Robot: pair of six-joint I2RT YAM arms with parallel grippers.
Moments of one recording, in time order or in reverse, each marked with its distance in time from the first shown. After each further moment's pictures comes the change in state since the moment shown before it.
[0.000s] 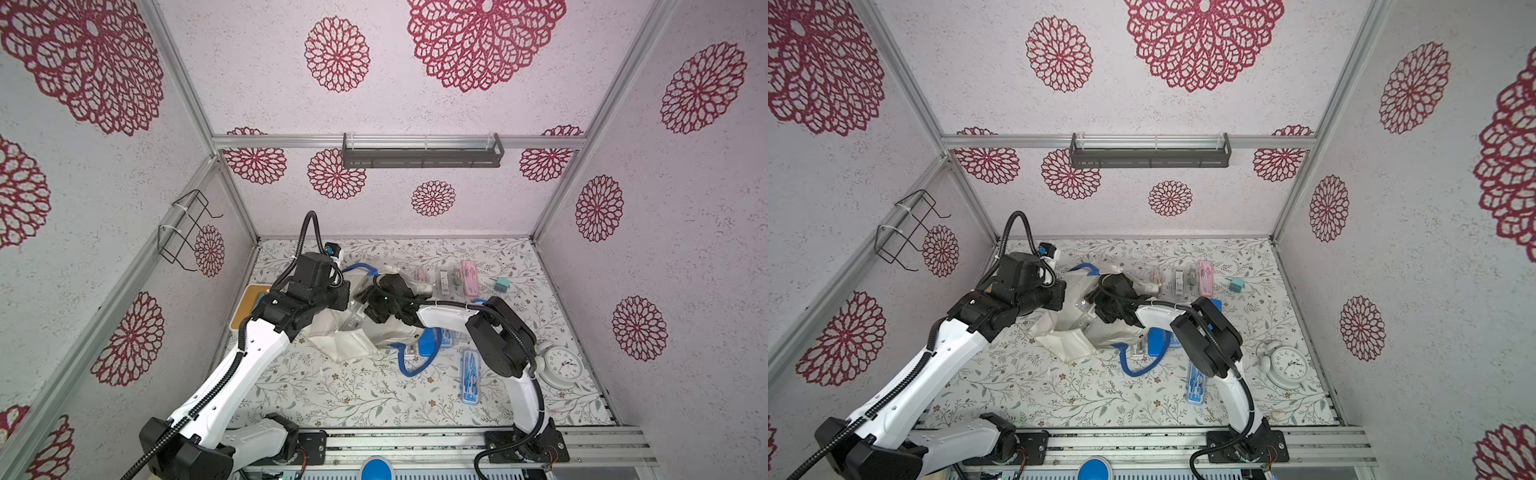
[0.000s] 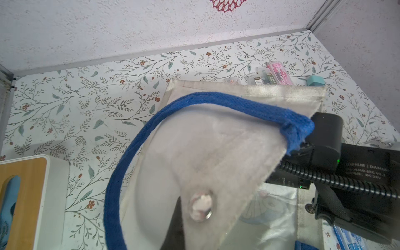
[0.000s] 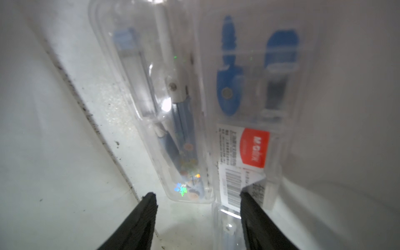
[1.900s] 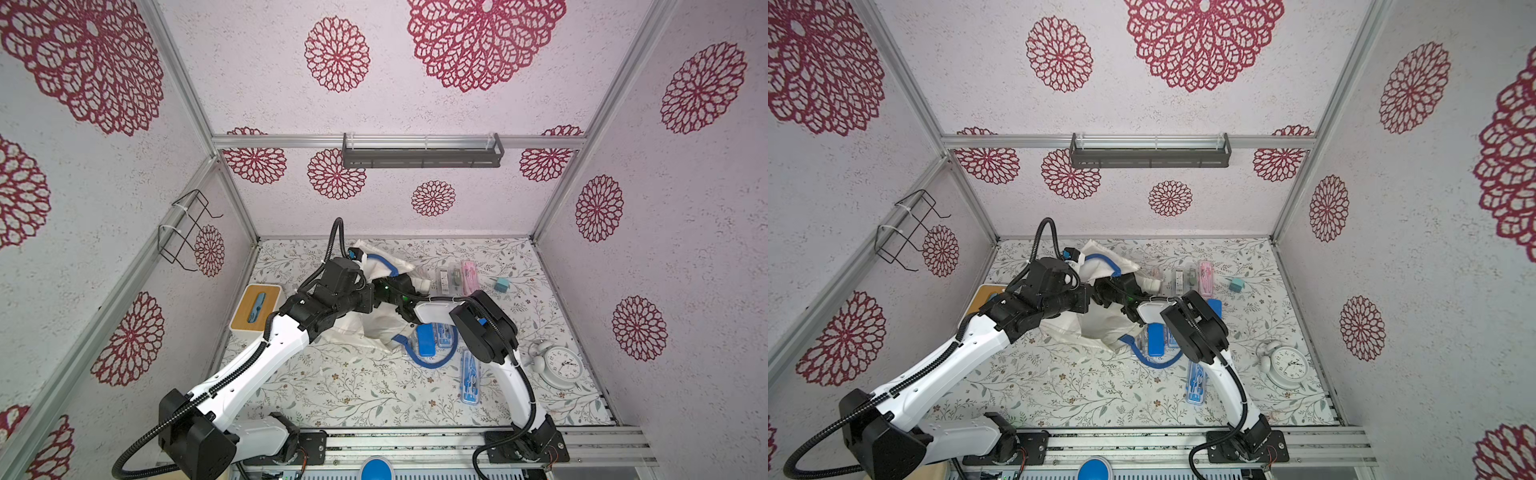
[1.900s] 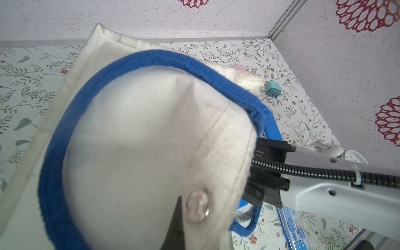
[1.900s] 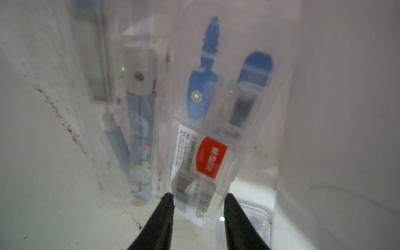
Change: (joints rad) left arm -0.130 0.079 -0.043 0.150 0.048 -0.189; right arm -0.067 0.192 0.085 0.514 -0.156 0.073
